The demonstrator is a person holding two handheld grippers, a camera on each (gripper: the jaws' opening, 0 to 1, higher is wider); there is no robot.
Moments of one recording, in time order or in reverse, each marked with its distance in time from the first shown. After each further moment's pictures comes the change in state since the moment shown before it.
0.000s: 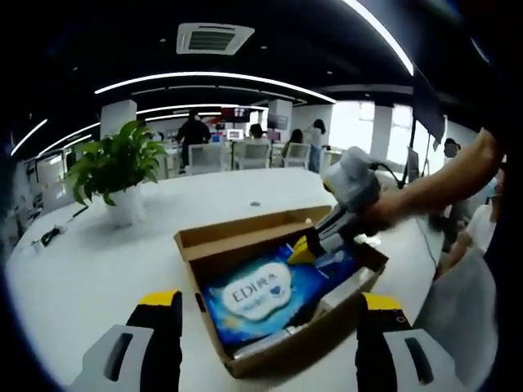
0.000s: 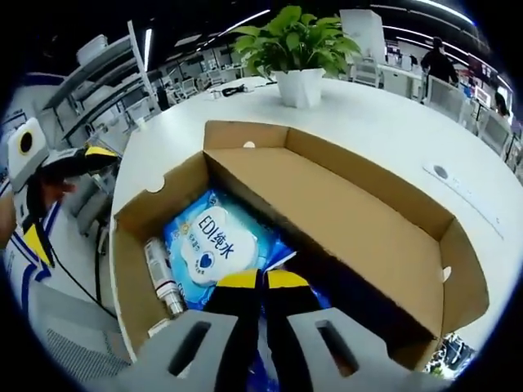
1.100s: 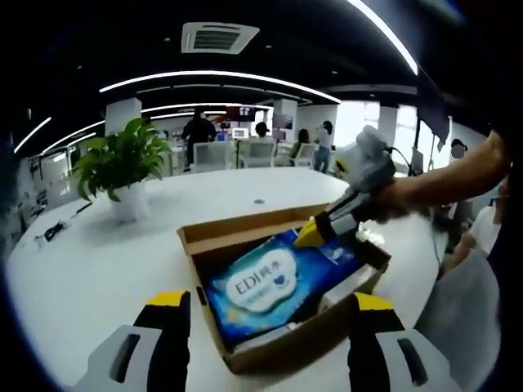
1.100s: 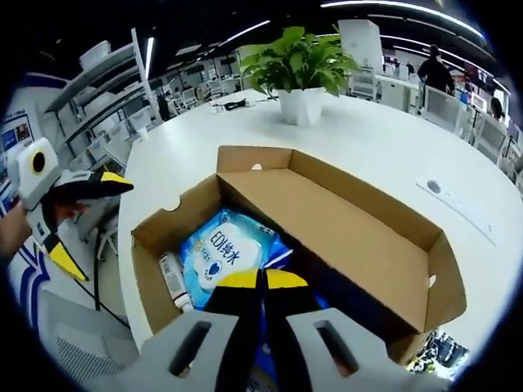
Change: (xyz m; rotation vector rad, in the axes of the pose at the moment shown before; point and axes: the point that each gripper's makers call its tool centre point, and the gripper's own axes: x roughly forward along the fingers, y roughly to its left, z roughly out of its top) left arm -0.001 -0.001 -0.006 -0.013 0.008 0.024; right arm -0.021 0.007 0.018 -0.011 -0.046 -0.013
